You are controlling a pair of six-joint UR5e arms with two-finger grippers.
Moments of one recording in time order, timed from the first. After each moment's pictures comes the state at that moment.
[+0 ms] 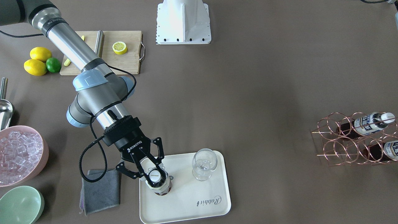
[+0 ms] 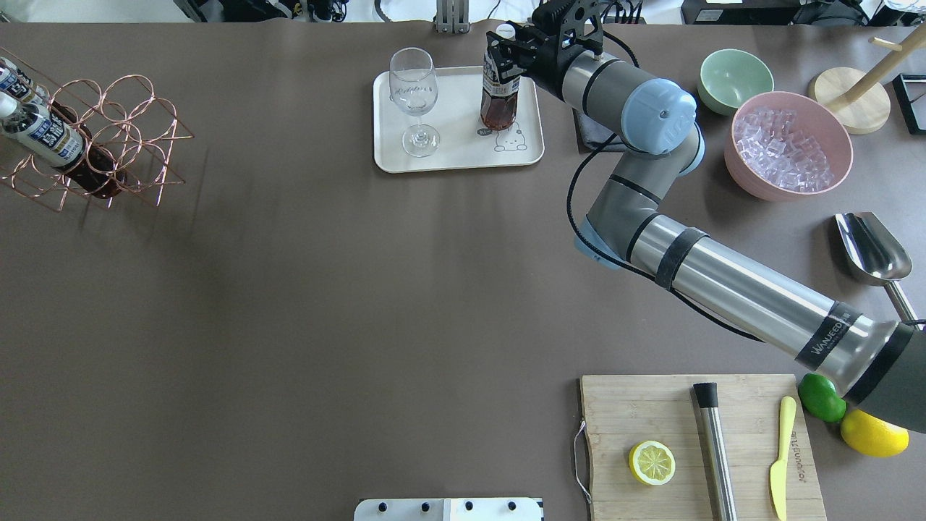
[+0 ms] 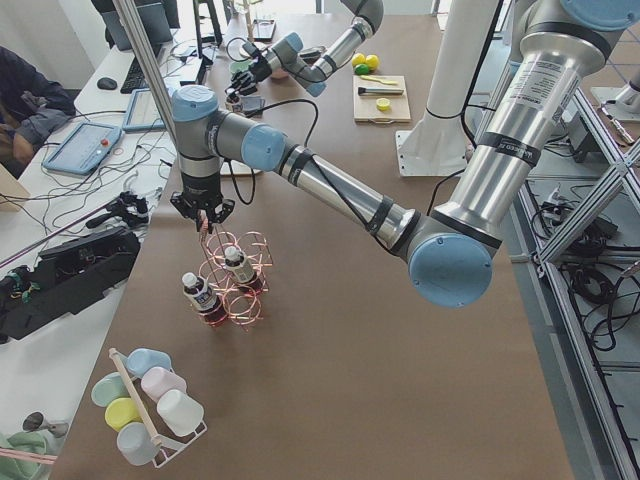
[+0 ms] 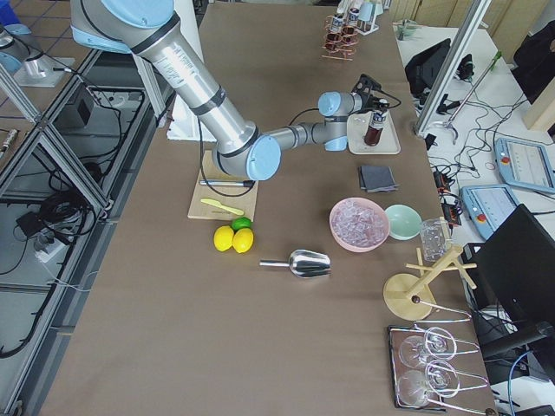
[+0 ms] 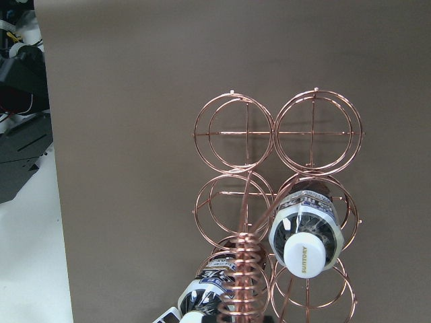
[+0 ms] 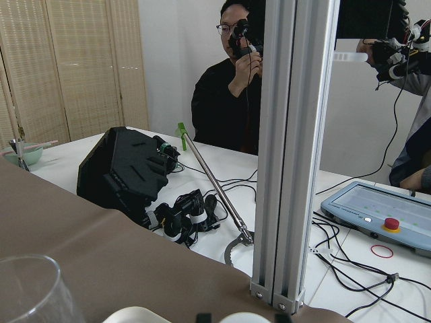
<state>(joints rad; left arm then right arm) -1.45 -1.99 -1.67 -1.39 -2.19 1.28 0.76 -0.75 0.96 -0.09 1.43 0.59</state>
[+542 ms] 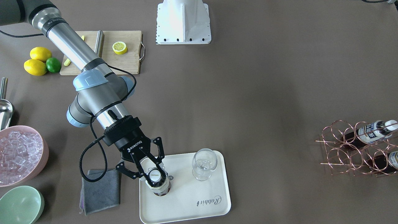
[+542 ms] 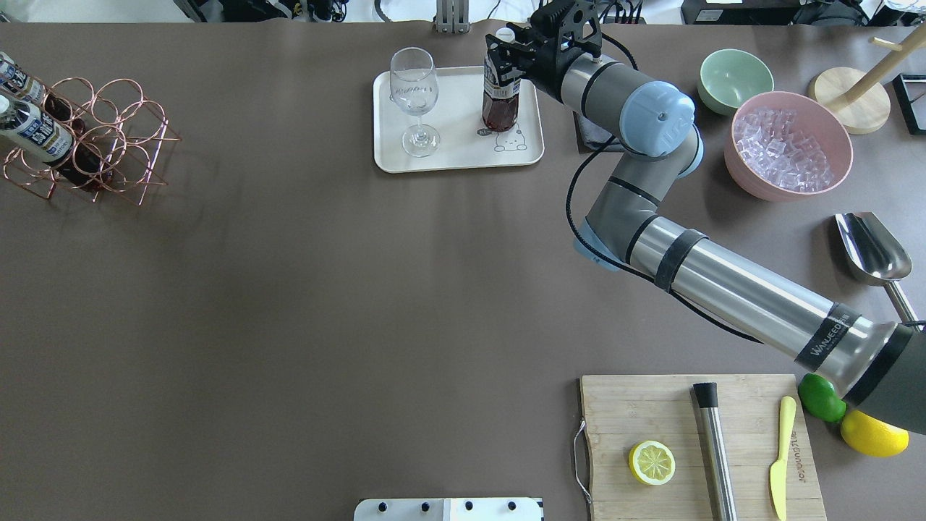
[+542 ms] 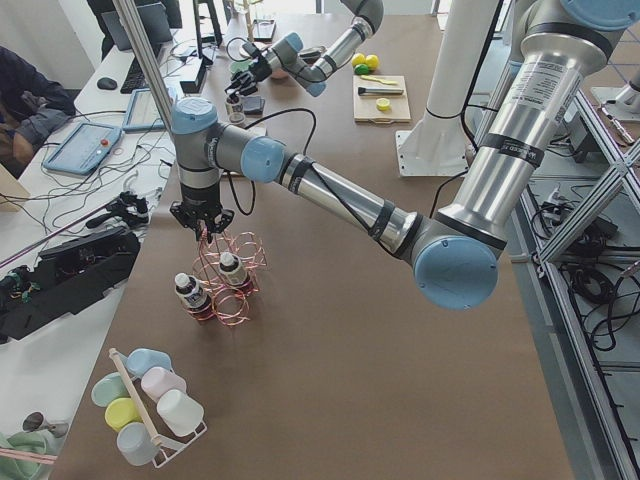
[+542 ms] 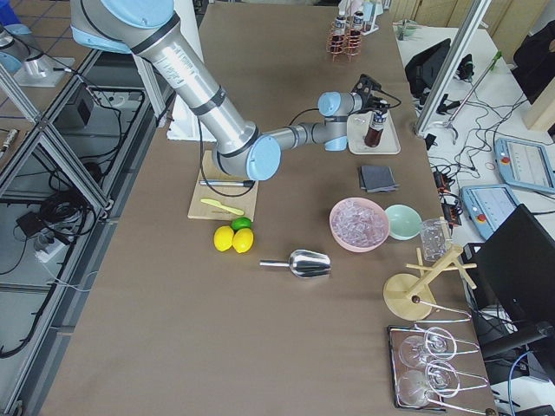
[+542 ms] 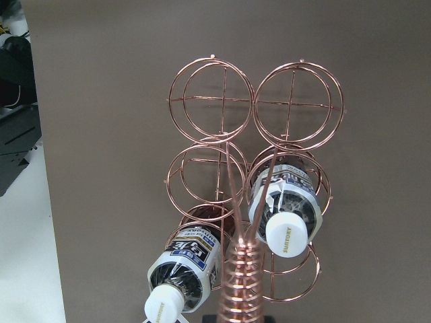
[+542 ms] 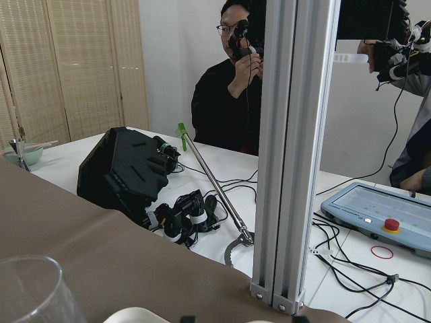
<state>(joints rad) -1.45 -1.96 -1.65 -1.42 -2.19 1.31 0.76 -0.75 0.96 -0.09 1.43 0.59</state>
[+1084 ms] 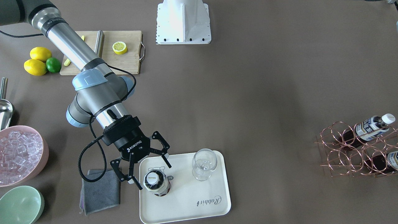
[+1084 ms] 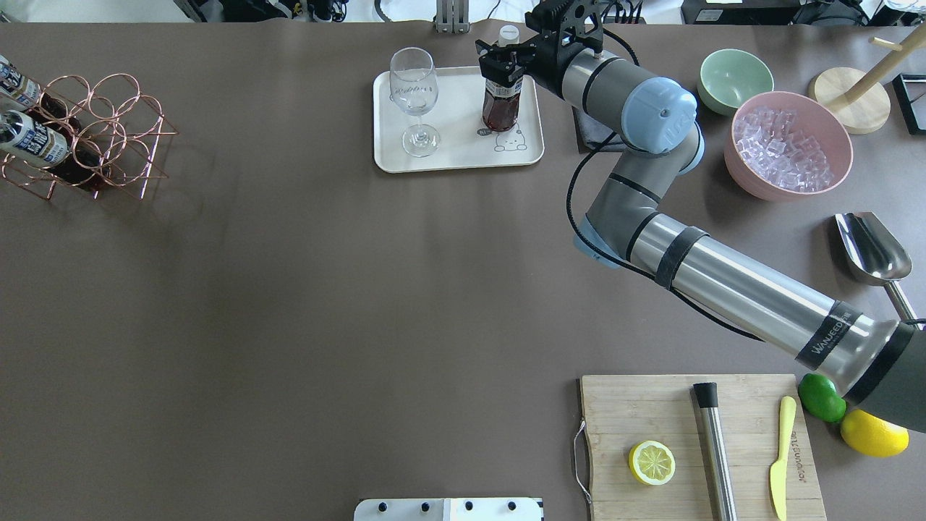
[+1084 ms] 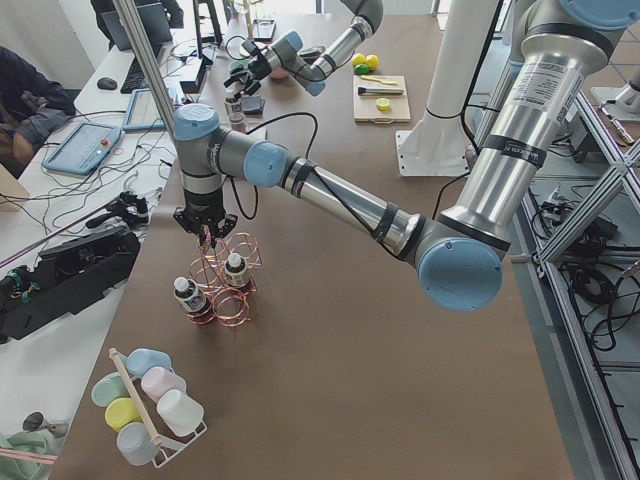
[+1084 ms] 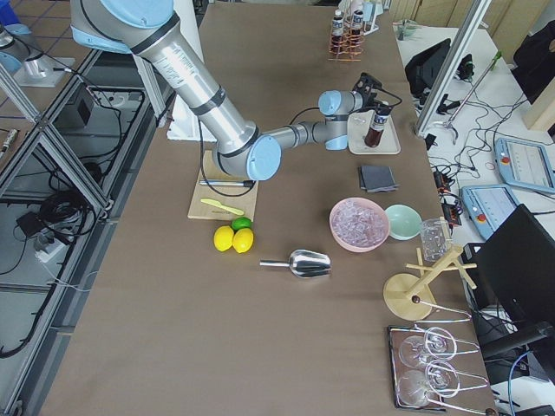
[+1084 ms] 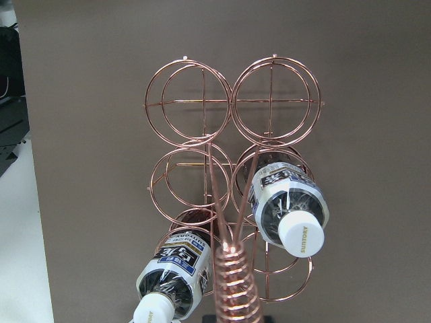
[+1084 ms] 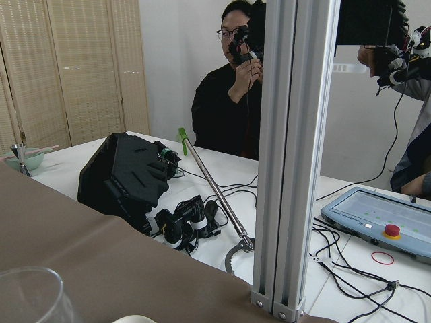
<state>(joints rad) -1.44 -1.95 -1.65 -1.42 -2.19 1.30 0.76 -0.75 0.96 -0.09 1.43 0.59</state>
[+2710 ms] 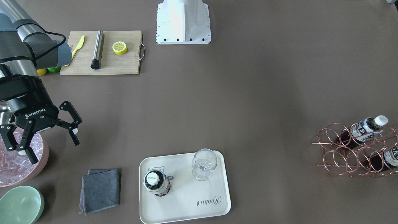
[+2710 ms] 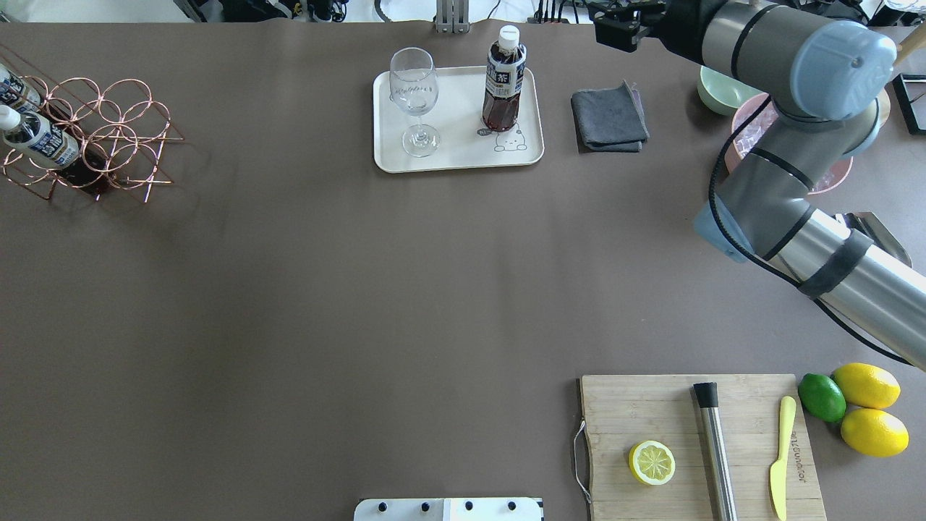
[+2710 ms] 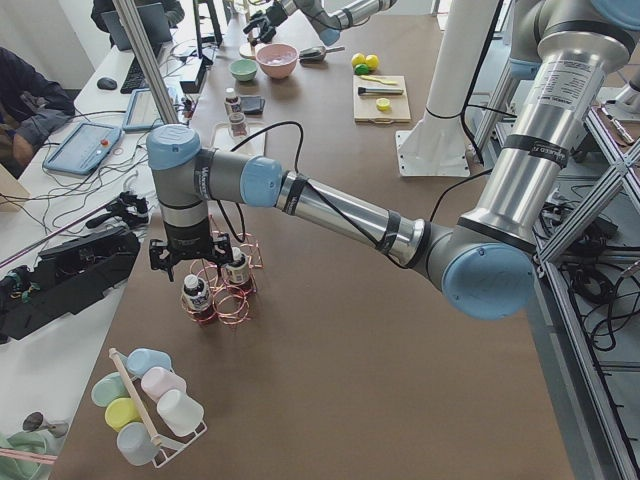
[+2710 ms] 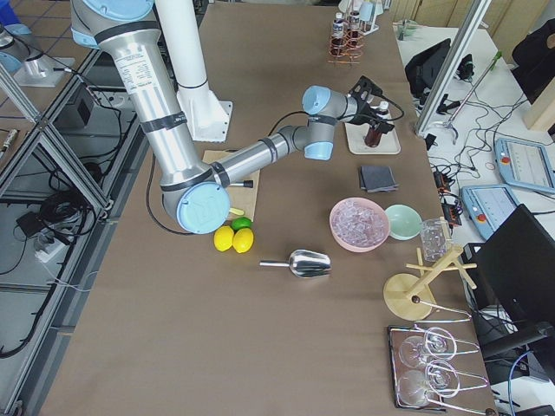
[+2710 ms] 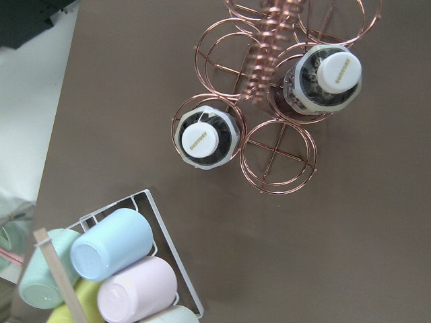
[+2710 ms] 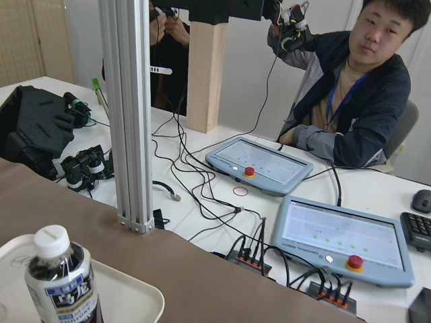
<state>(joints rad) -1.61 -1.93 -1.57 -1.36 -2.21 1.21 0.95 -1.20 1.62 -0.54 1.58 0.59</state>
